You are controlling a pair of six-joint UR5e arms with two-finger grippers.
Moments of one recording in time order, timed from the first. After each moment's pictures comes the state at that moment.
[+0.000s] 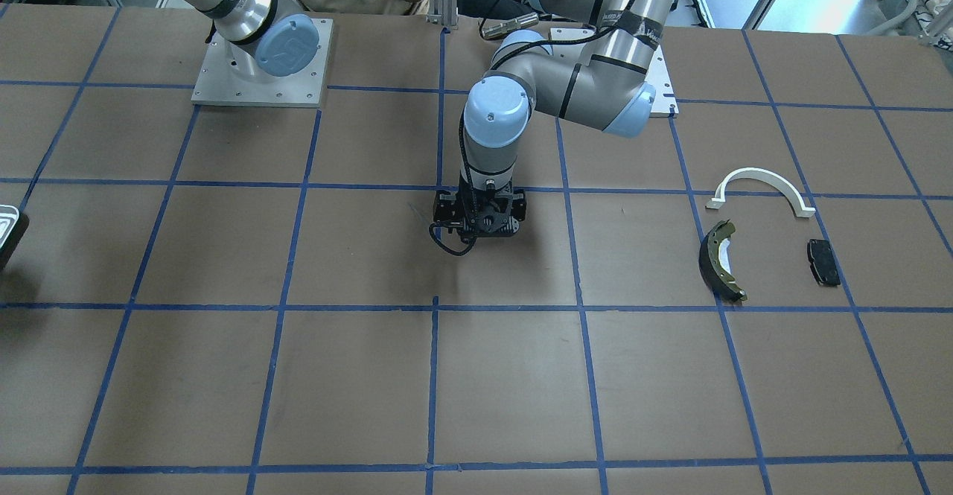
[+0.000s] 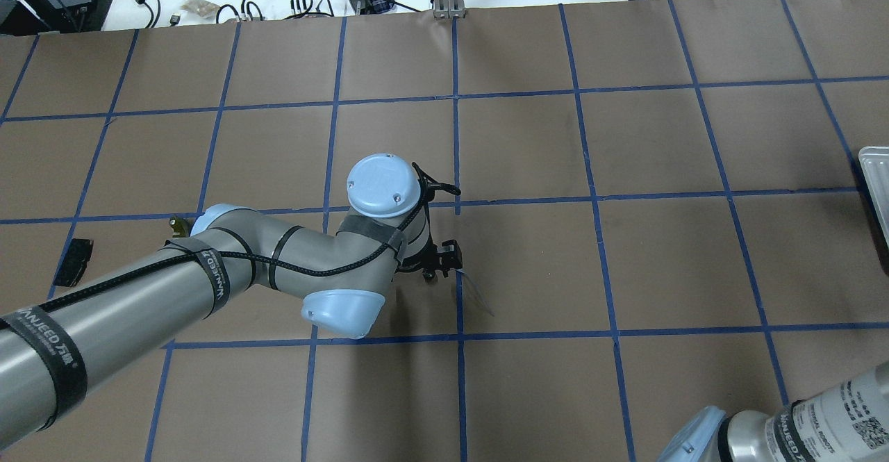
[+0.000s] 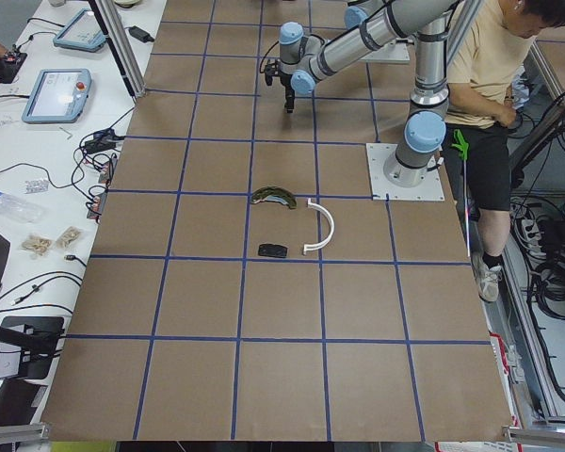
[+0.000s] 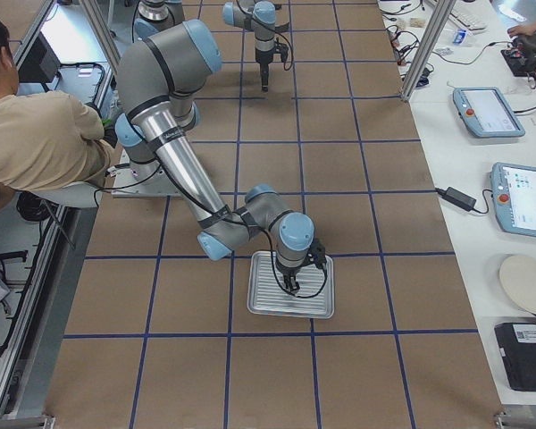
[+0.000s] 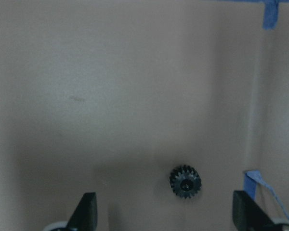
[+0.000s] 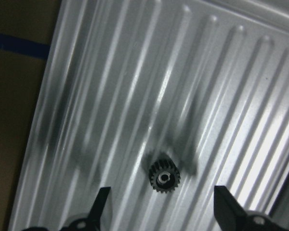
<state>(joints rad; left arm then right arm) -1.94 -1.89 -2.07 -0.76 1.54 -0.40 0.65 -1.01 1.66 -2.24 -1.61 -1.17</state>
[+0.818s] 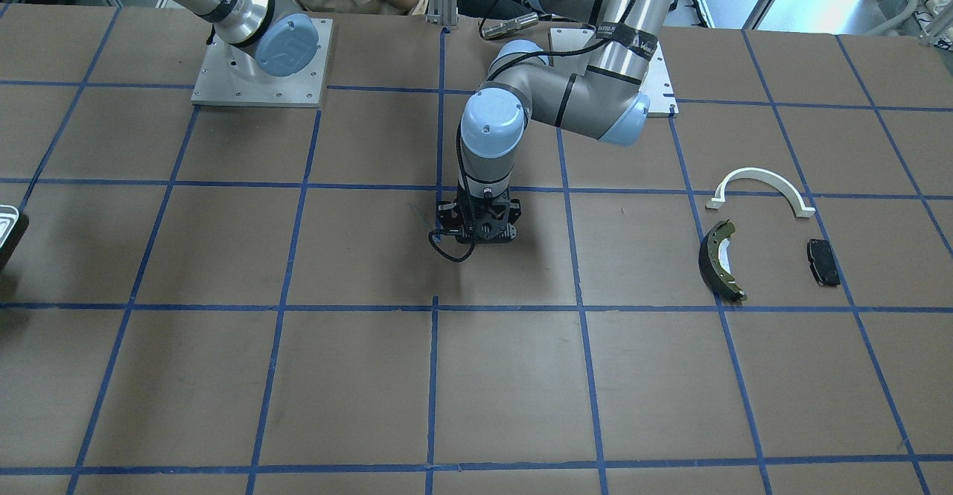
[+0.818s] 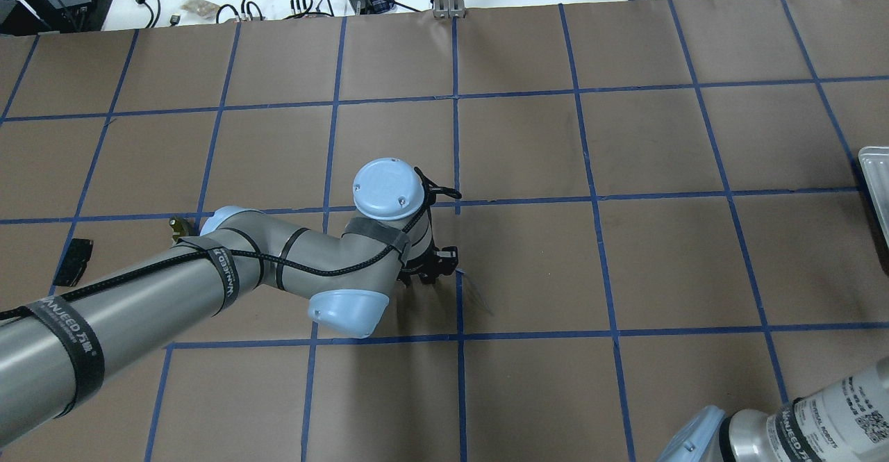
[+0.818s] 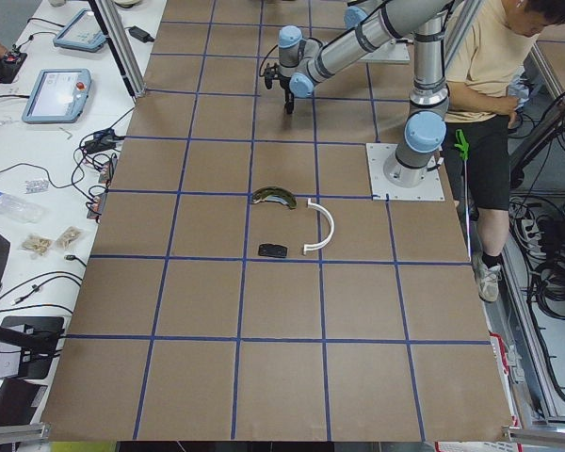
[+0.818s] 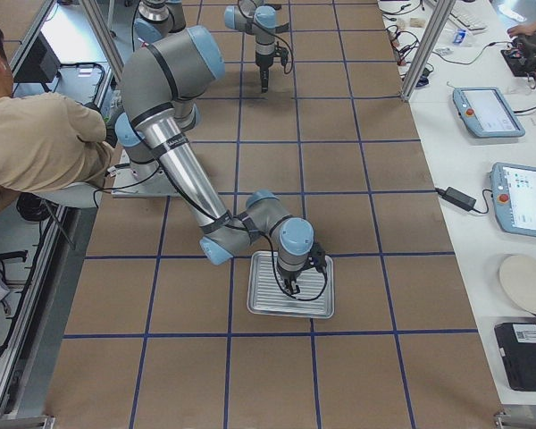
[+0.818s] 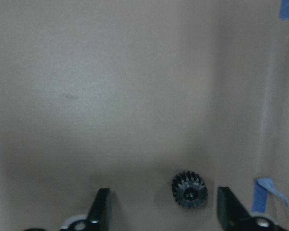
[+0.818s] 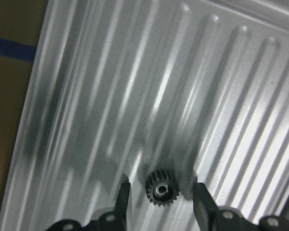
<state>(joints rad) -1.94 -1.92 -2.07 -0.74 1.55 -0.42 0.65 -0.99 1.66 -2.26 -1.61 -1.17</state>
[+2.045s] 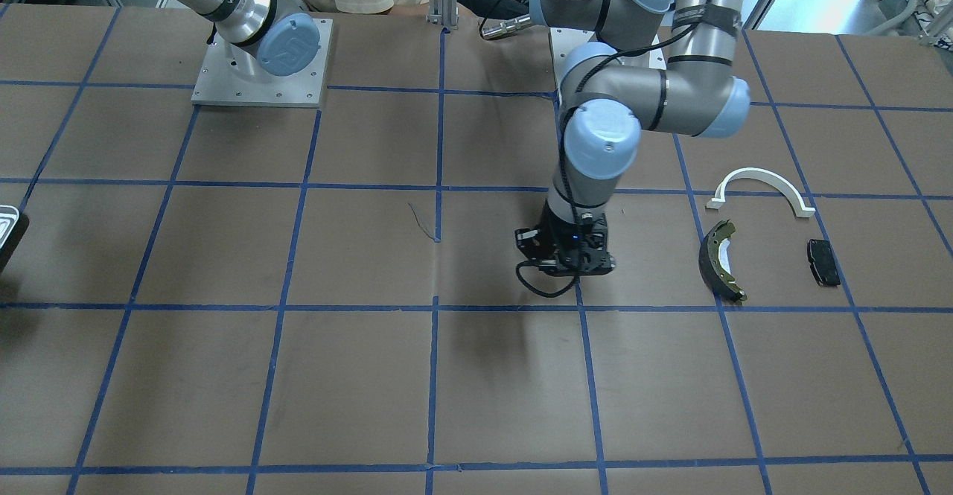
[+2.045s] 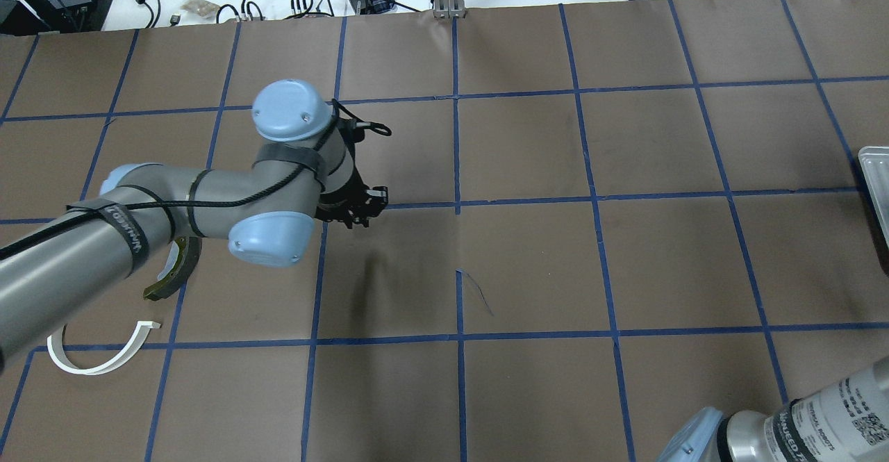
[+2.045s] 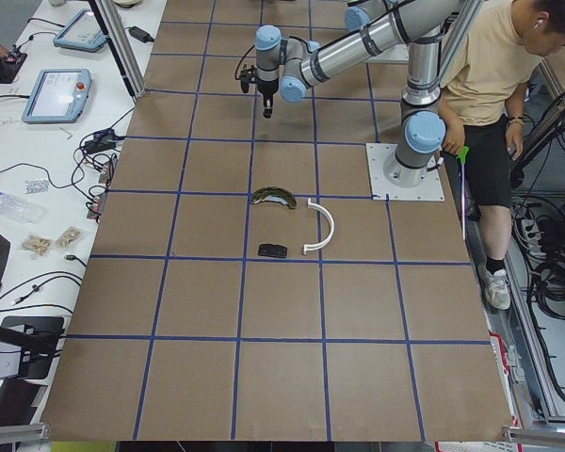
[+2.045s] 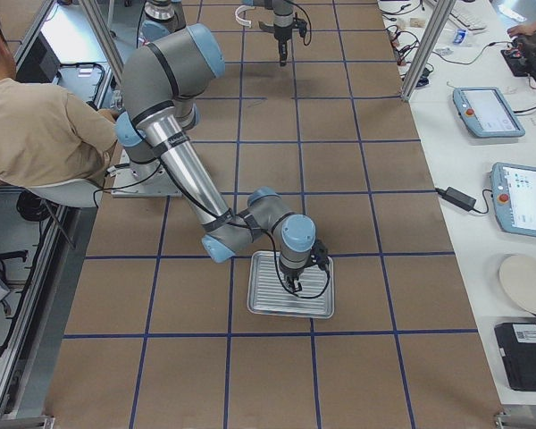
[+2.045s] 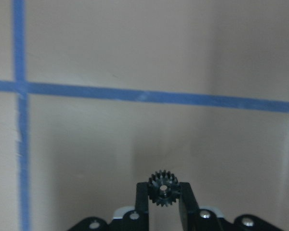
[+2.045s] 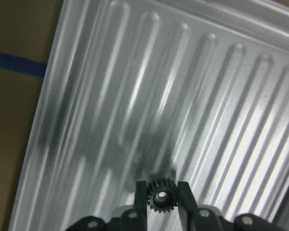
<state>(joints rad) -1.64 -1.82 -1.98 -0.90 1.56 -0.12 0.67 -1.02 1.66 -2.26 -1.61 -1.15</state>
